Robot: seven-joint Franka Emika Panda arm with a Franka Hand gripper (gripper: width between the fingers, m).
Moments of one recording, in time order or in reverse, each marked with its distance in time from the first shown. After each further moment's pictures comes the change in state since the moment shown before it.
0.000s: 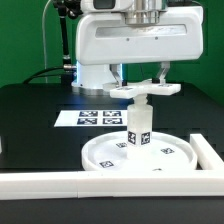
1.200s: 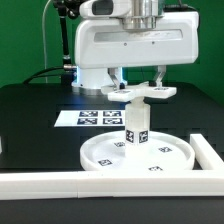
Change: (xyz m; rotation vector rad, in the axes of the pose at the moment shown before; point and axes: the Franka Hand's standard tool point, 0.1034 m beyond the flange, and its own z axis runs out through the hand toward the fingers) arm -0.016 0.002 0.013 -0.004 -0.011 -0.014
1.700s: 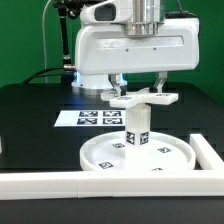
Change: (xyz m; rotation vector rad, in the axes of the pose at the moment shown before) arm 0.009 0.001 0.003 -0.006 0.018 -0.032
